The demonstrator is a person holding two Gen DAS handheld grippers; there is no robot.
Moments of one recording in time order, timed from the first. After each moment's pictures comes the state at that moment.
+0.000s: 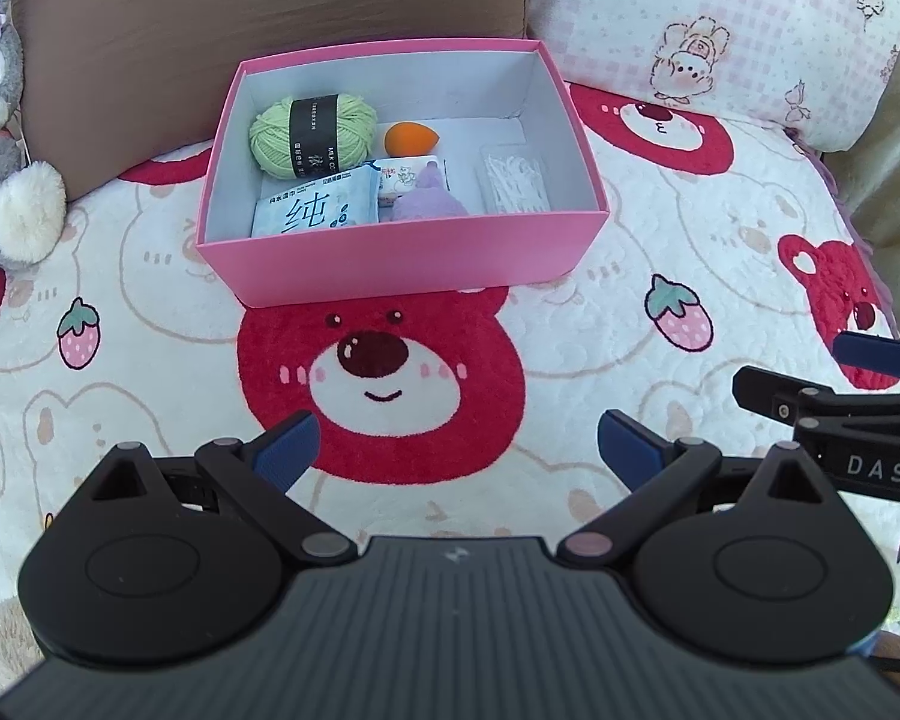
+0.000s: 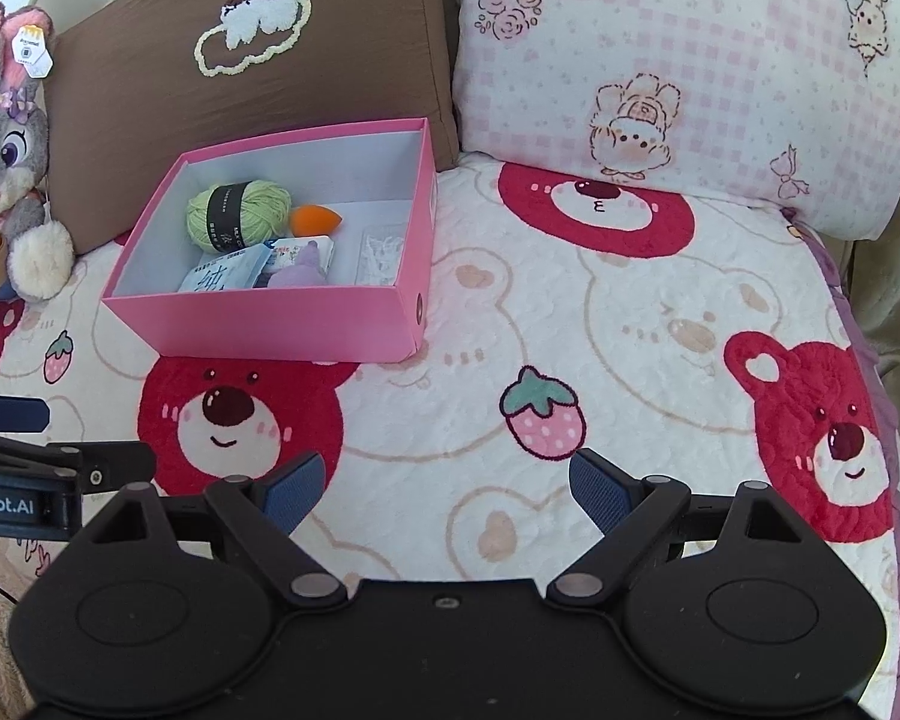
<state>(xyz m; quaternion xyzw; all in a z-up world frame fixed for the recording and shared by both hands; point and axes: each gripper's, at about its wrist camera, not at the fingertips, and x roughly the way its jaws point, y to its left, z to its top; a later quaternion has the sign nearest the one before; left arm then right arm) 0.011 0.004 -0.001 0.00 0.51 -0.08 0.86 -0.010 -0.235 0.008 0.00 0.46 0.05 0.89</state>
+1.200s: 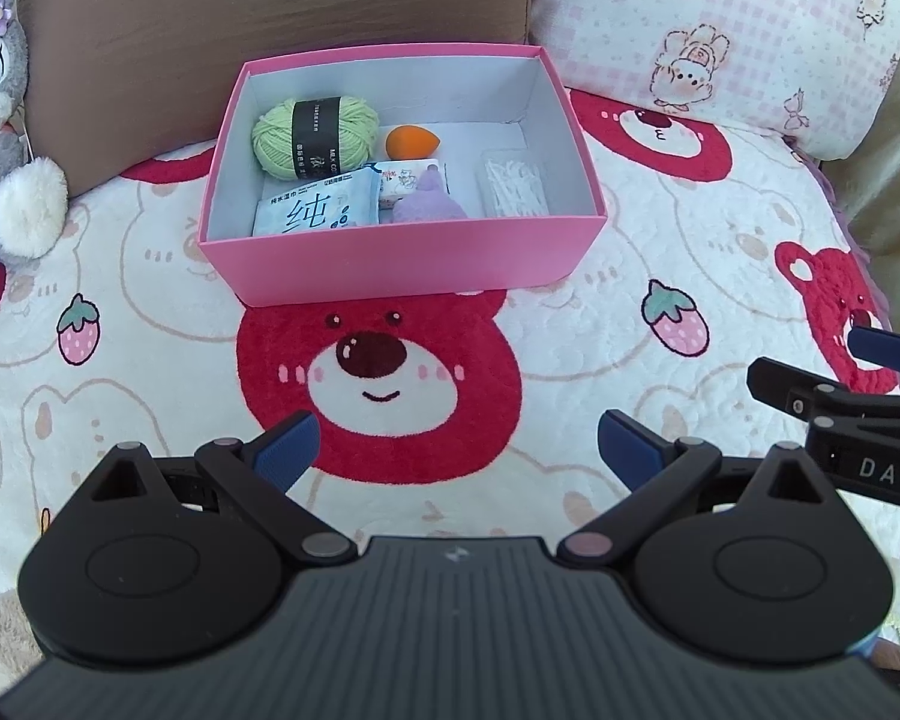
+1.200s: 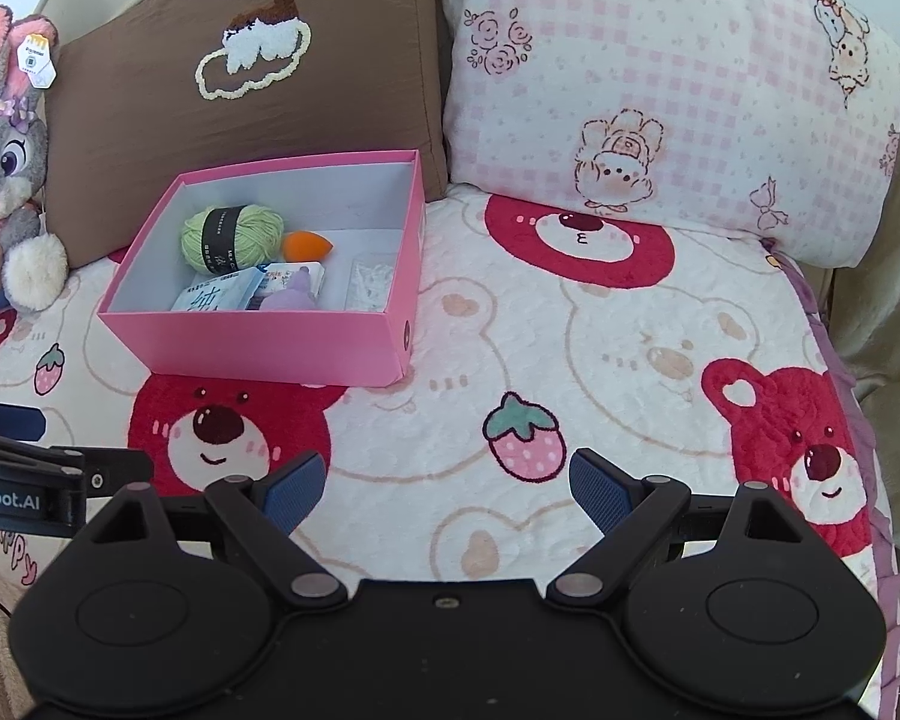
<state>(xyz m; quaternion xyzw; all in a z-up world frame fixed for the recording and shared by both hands) 0.008 0.005 0.001 -0.01 0.50 -0.08 0.86 -0.019 -0.233 0.016 -0.01 0.43 0.04 0.90</state>
